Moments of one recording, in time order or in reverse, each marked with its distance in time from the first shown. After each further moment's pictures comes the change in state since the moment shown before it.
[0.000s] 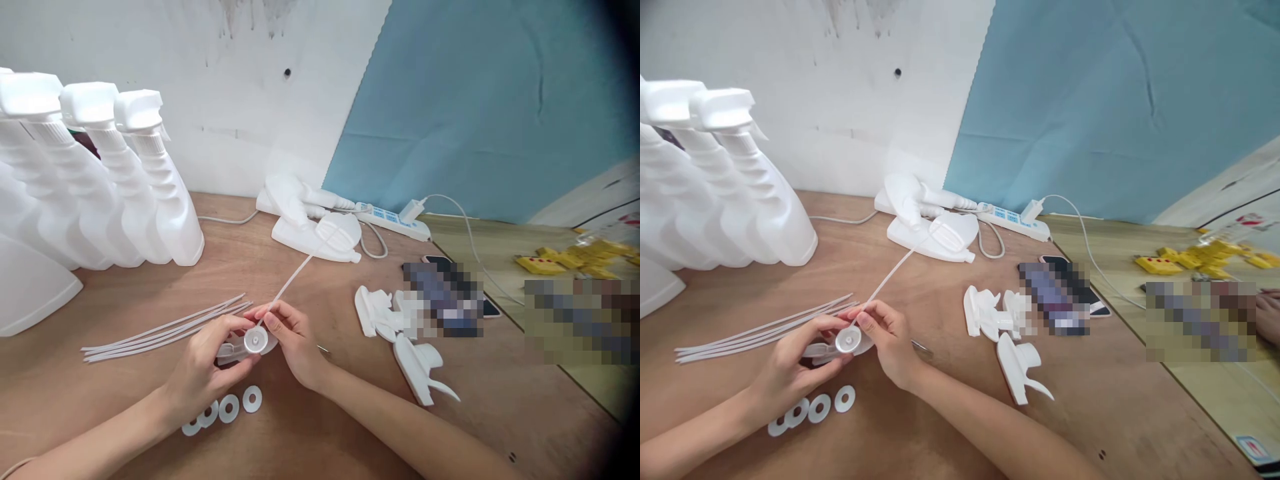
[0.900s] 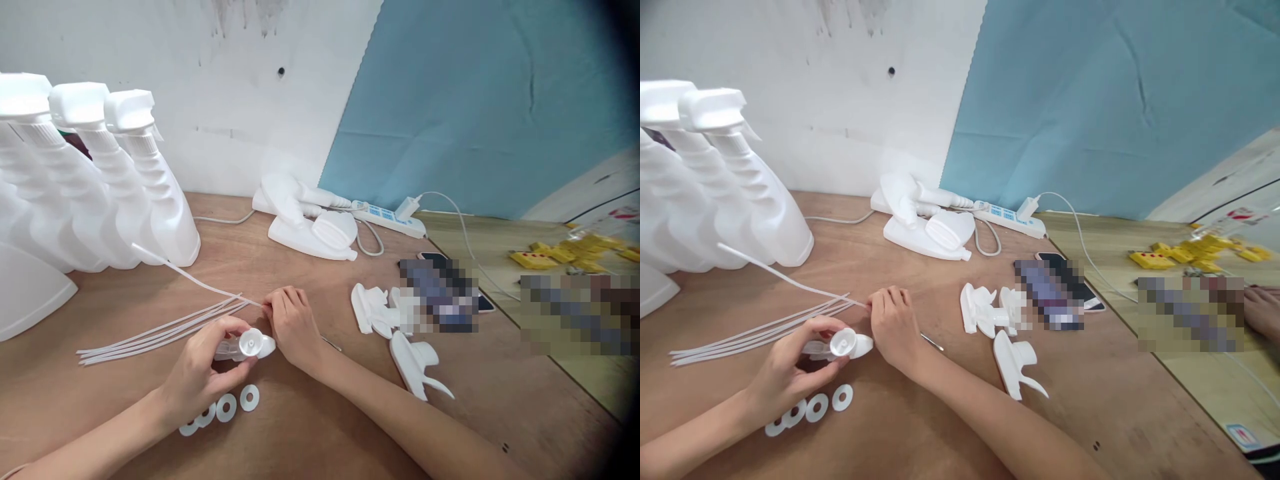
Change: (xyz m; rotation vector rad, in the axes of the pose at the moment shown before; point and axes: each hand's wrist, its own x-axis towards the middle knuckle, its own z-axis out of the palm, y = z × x) left_hand 0.001 0.004 -0.001 0.039 -0.009 0.076; right_hand 0.015 0.010 -0.024 -1.586 0.081 -0.547
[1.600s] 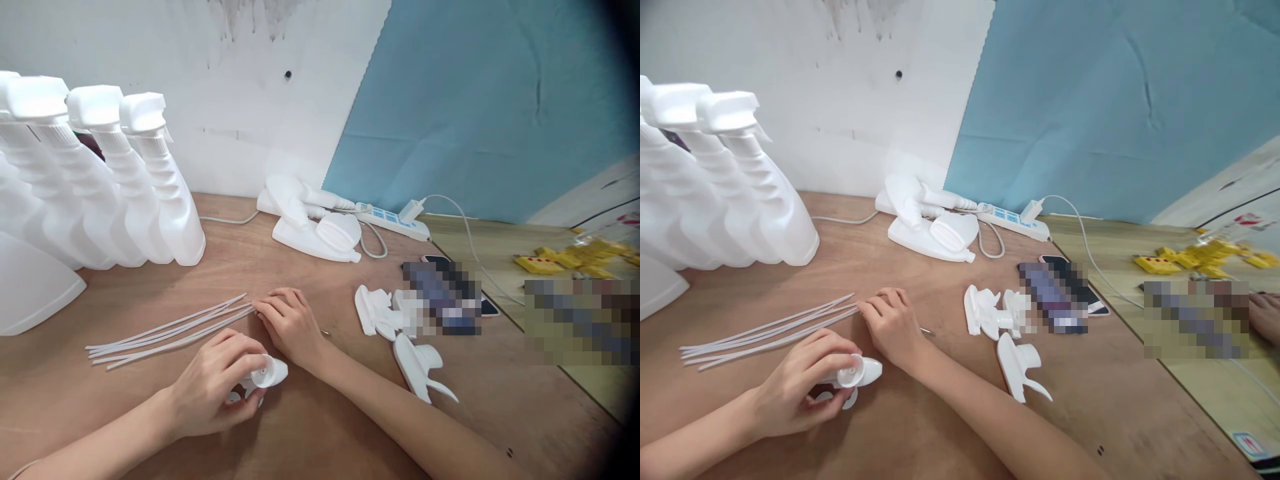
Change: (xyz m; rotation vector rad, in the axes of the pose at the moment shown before) left_hand -0.003 0.003 0.002 0.088 -0.077 0.392; right_hand 0.000 0.001 0.004 0.065 0.026 -0.156
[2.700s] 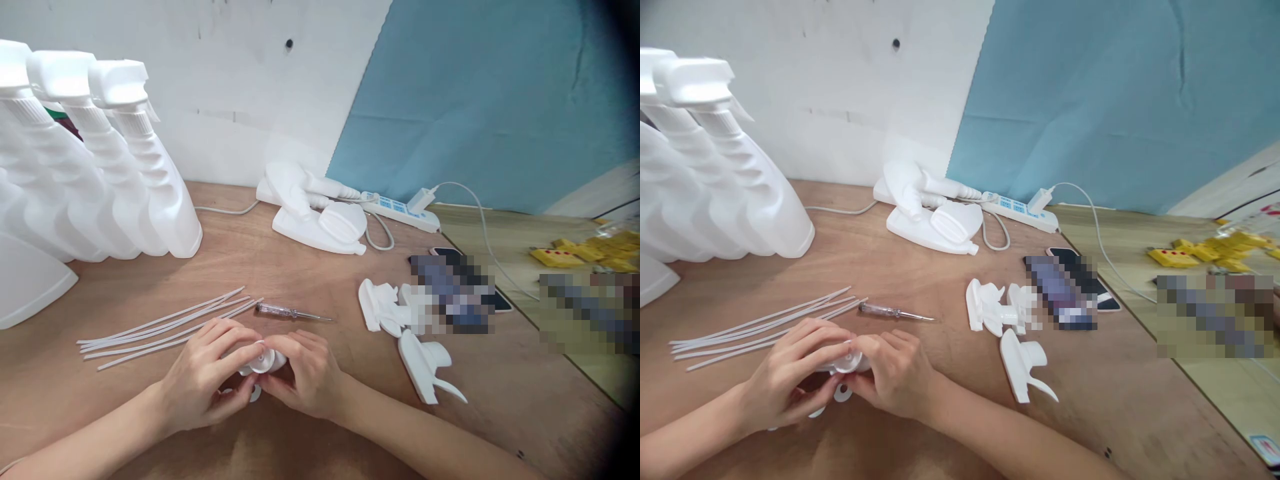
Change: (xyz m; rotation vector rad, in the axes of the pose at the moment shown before) left_hand 0.000 -0.003 -0.002 0.066 0.016 -0.048; right_hand -0.033 -0.026 -0.030 0.300 0.118 -0.038
